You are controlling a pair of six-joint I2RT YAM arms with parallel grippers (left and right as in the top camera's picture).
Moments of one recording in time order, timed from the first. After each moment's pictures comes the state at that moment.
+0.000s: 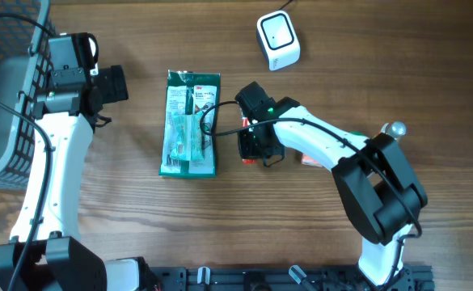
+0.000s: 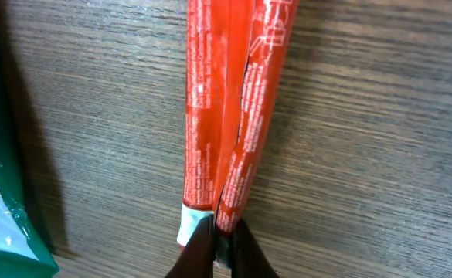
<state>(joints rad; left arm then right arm) 0.10 1.52 1.30 -0.67 -0.26 0.00 0.62 2.00 1.30 -0.70 -0.17 0.50</state>
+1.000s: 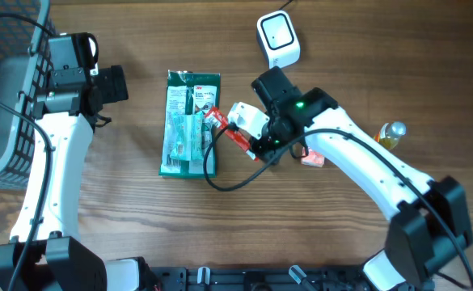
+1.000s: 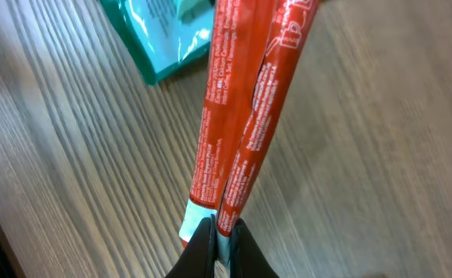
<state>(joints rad) 0.10 1.52 1.30 -0.67 -0.26 0.00 0.59 1.75 1.34 -0.93 -0.28 -0.52</state>
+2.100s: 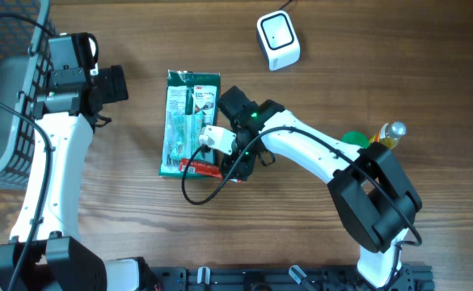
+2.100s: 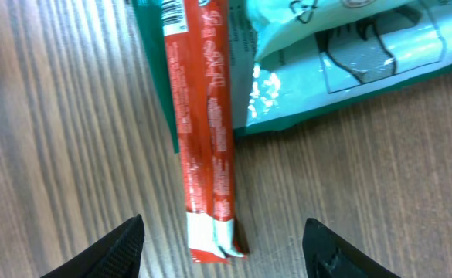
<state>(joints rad) 0.10 1.52 1.30 -0.67 -0.26 0.00 0.71 1.99 1.37 -0.78 -0.35 -0.58</state>
